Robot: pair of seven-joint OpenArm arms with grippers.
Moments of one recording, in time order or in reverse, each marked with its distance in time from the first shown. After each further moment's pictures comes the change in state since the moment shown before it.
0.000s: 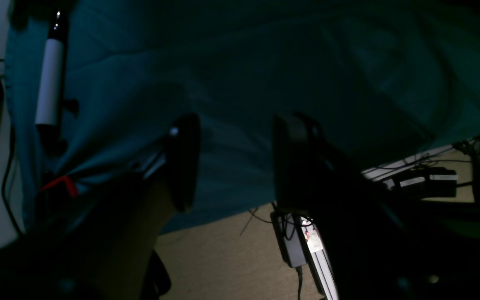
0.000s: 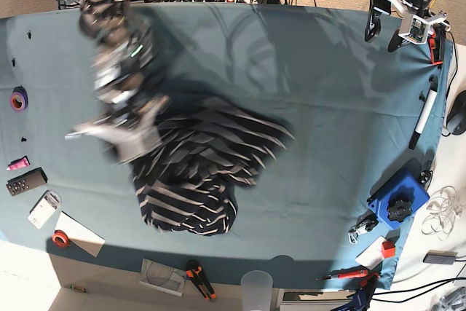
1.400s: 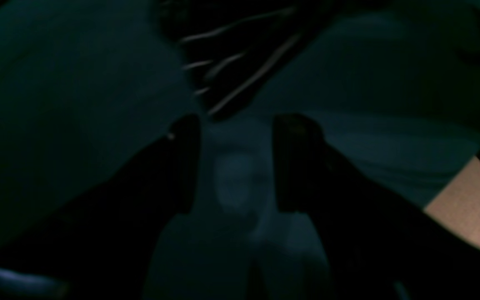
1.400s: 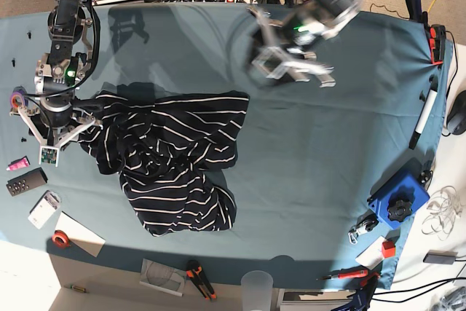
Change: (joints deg) left arm -25.6 -0.5 54.1 -14.5 36.4 16.9 -5.6; right arm -0.8 -3.5 25.4 1.2 11.8 4.7 -10.0
